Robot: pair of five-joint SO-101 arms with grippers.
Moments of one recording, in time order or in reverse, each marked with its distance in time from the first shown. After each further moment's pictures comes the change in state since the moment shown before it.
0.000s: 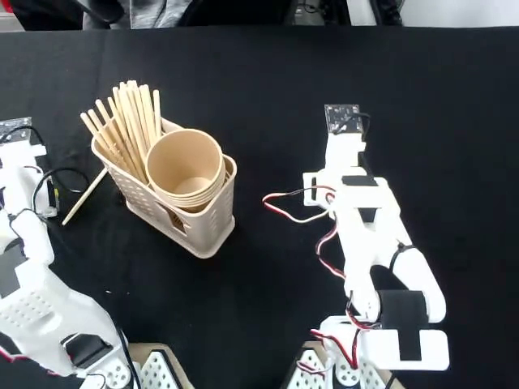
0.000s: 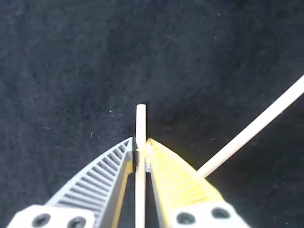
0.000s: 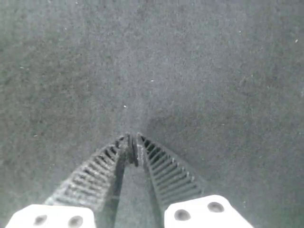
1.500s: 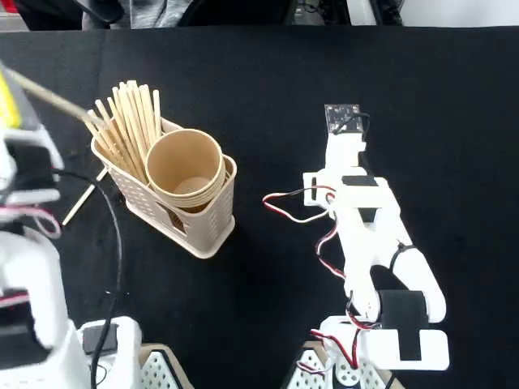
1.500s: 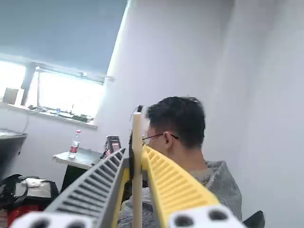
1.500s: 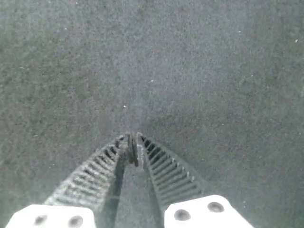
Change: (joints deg) left arm 27.1 -81.8 4.3 -24.7 37.5; right arm 0.0 0.0 0.0 0.0 0.0
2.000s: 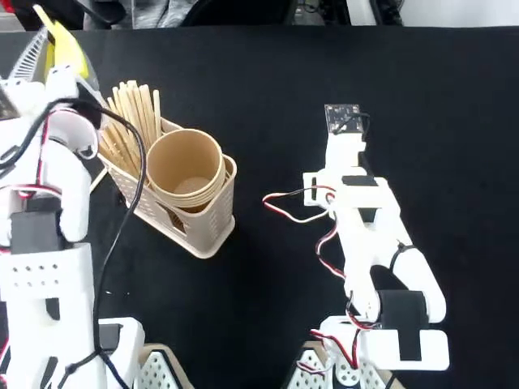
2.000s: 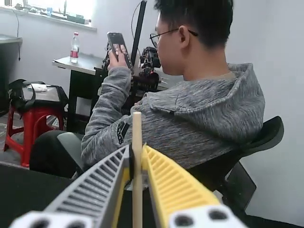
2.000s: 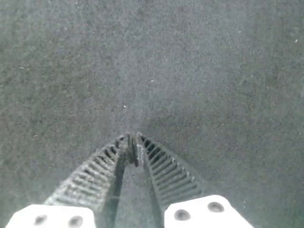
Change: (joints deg) left arm 5.3 14.5 5.6 -1.3 -2.5; right arm 0.0 0.0 0.0 0.0 0.0
